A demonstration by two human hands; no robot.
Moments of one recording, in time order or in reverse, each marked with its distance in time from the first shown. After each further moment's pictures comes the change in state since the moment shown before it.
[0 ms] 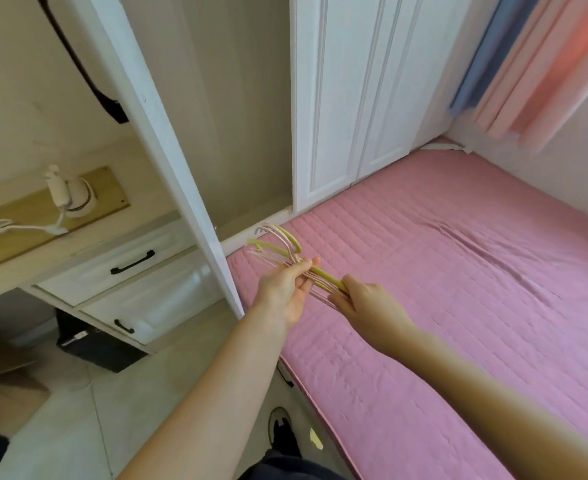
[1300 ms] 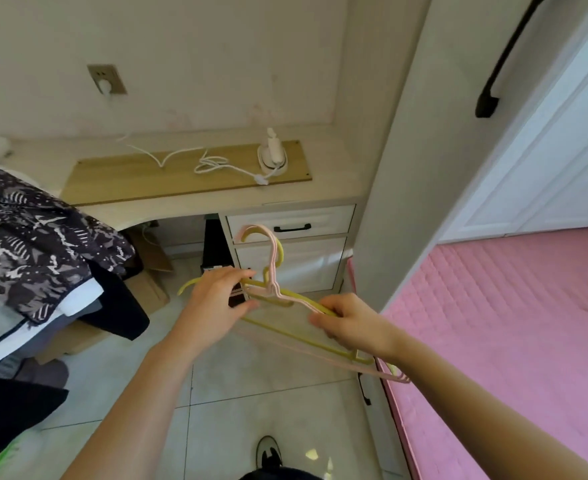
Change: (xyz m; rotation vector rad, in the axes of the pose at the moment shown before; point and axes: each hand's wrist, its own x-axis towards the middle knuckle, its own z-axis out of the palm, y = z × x) left_hand -0.145 0.158 -0.370 1.449 0.467 0.651; right_hand 0.010 -0.286 0.127 0.477 -0.653 -0.283
